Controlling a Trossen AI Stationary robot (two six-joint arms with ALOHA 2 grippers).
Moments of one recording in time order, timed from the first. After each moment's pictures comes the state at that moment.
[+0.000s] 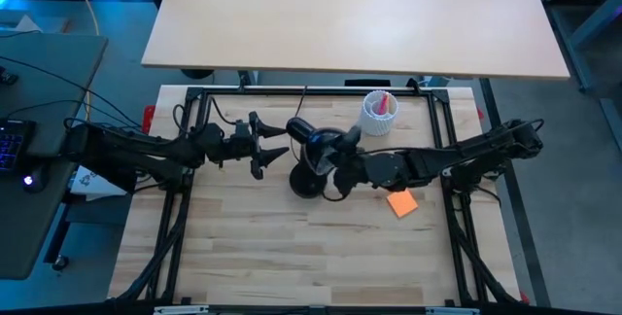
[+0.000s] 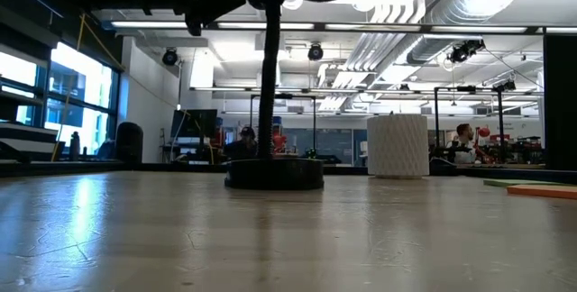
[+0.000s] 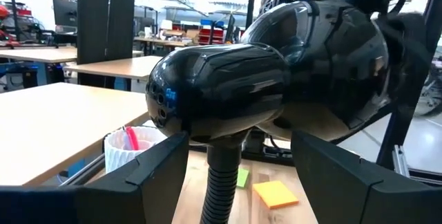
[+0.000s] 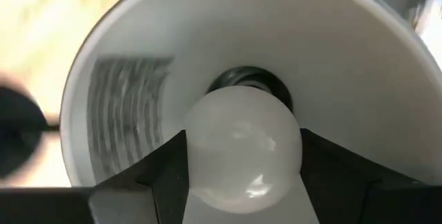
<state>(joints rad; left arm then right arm) 0.08 1.09 0.46 0.76 -0.07 -0.09 0.26 1.47 1.18 -0.02 0.78 -1.07</state>
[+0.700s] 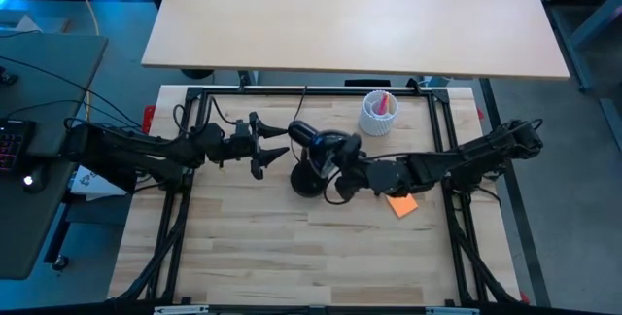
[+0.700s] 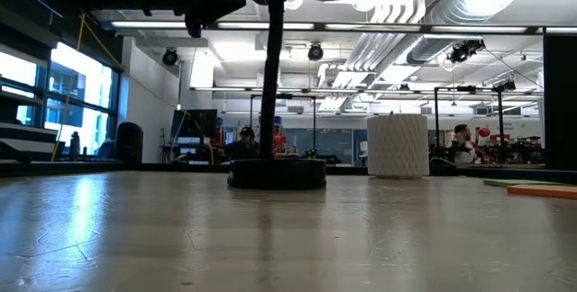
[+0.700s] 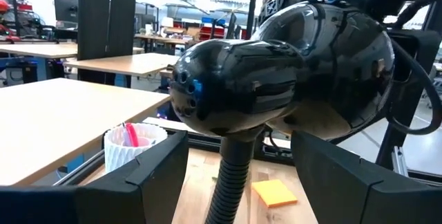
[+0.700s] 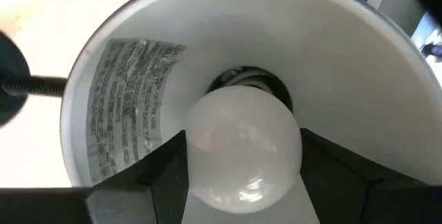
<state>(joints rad) 0.08 1.09 0.46 0.76 -0.07 -0.10 0.31 1.47 1.18 -0.04 0.86 -1.27</state>
